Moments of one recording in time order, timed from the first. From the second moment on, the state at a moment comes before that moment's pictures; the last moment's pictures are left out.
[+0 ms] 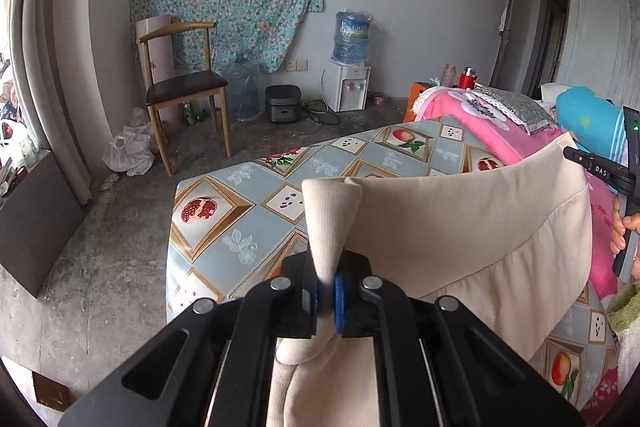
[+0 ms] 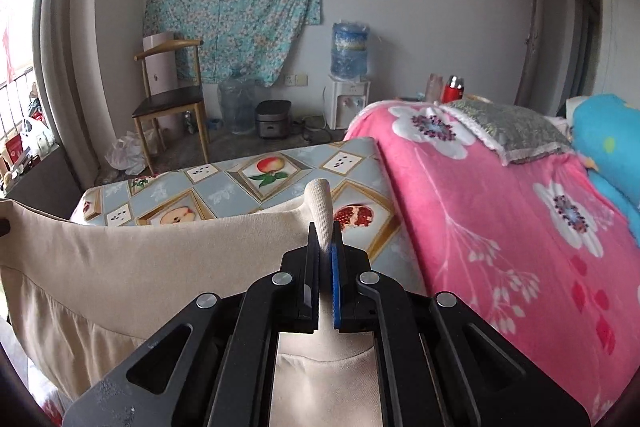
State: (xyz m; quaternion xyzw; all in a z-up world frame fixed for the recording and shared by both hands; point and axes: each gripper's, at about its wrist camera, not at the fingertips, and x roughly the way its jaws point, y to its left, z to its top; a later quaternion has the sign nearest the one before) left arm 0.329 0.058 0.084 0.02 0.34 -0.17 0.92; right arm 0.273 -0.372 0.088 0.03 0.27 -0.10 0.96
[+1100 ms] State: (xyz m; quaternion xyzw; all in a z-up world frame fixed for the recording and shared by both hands) left arm 0.266 0.110 0.005 -0.12 0.46 -0.08 0.87; right arm 0.205 -0.349 -0.001 0.05 0.43 -0.06 0.90
